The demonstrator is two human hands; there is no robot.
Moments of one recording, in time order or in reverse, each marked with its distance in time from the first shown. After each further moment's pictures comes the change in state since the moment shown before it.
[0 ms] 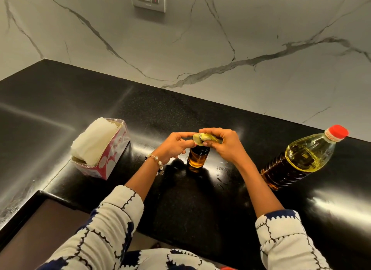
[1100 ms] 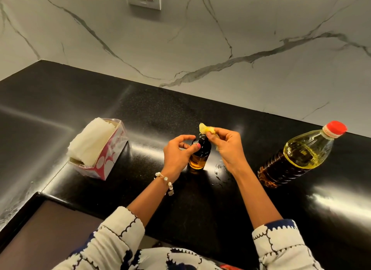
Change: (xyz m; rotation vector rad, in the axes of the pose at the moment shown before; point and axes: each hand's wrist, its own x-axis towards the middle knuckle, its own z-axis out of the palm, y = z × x) left_hand -0.014 -0.021 0.043 -0.119 0.429 0.112; right_hand -0.013 -0.001 0.015 0.660 0.241 0.207
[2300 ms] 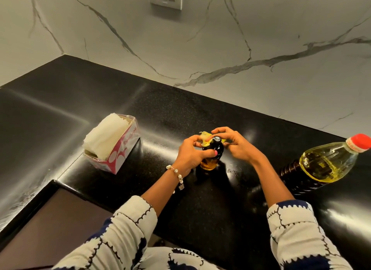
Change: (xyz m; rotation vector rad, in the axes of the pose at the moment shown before) left_hand 0.006 0.012 0.000 -0.060 -0.170 -0.165; right_hand 0.049 0.008 -0.027 -0.674 -0.562 -0.062
